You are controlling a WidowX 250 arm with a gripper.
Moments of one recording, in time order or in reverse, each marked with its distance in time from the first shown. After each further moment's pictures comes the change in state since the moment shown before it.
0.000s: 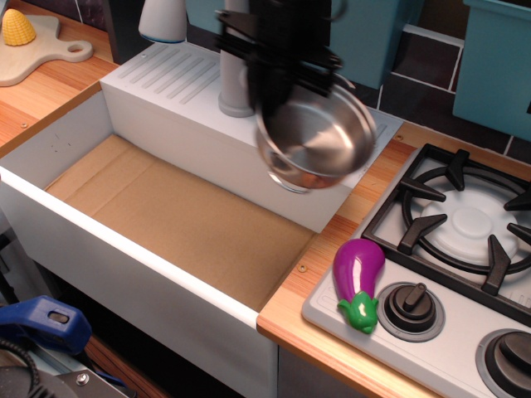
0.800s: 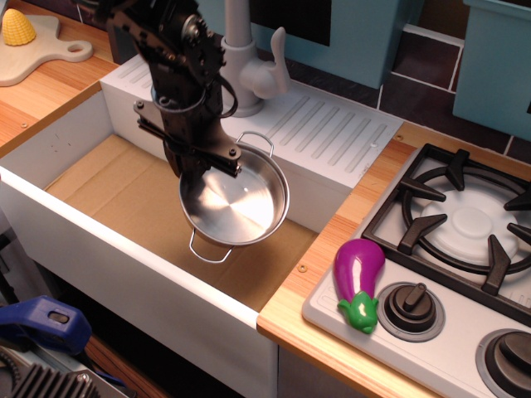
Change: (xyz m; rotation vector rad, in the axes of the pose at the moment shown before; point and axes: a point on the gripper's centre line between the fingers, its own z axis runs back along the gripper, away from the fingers) arm -0.035 0.035 -0.090 -0.026 -0.167 0.010
